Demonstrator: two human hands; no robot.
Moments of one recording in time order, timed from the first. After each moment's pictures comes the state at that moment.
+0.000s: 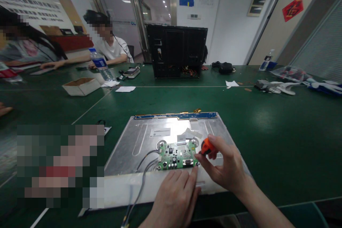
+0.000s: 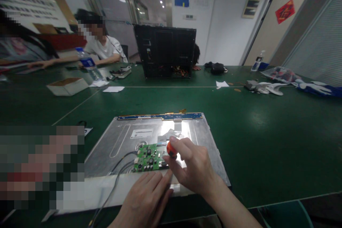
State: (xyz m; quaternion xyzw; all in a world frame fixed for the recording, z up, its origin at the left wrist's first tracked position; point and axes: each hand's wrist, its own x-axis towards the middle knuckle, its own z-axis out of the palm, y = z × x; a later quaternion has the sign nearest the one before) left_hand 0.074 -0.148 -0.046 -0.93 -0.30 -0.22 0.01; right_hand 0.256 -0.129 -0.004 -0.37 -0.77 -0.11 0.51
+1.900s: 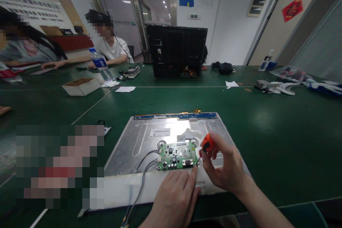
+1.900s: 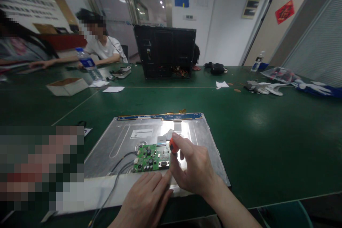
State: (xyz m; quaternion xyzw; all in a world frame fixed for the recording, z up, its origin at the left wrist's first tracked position) left_hand 0.076 -0.147 -0.047 -0.92 -0.30 -0.23 0.02; right_hand 0.255 -0.129 -0.003 -0.37 -0.76 -0.10 0.52
